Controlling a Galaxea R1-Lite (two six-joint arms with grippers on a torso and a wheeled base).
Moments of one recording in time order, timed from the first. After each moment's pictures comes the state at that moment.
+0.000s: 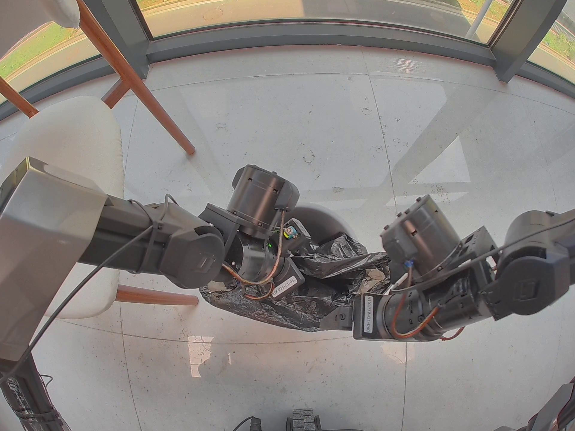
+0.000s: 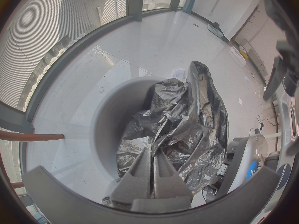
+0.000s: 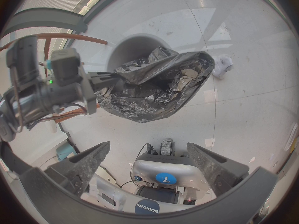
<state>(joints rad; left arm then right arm) -0.67 2.07 -1.37 0.03 0.14 0.52 0.83 1.80 -1.11 0.30 -0.07 0.81</state>
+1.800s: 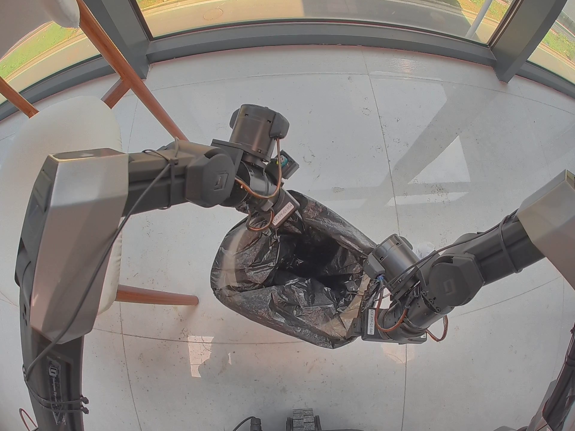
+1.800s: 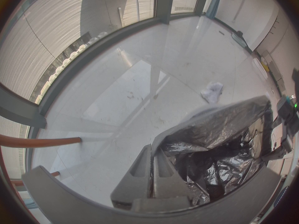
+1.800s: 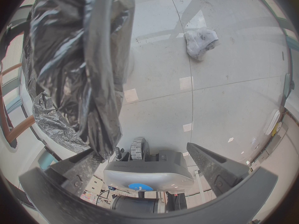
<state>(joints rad) -0.56 2.29 -1.99 0.30 0.18 0.49 0.65 2.09 -1.13 0.31 -0.10 0.76</state>
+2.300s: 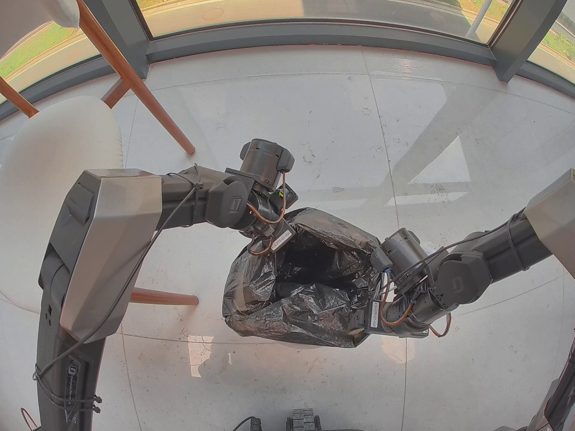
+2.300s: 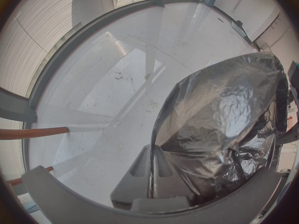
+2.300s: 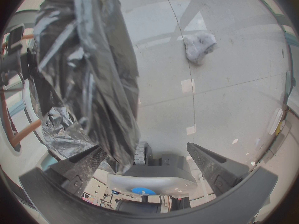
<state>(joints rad) -0.54 2.40 -2.00 0.33 0.19 0.49 0.63 2.06 -1.10 0.25 -0.09 0.76</state>
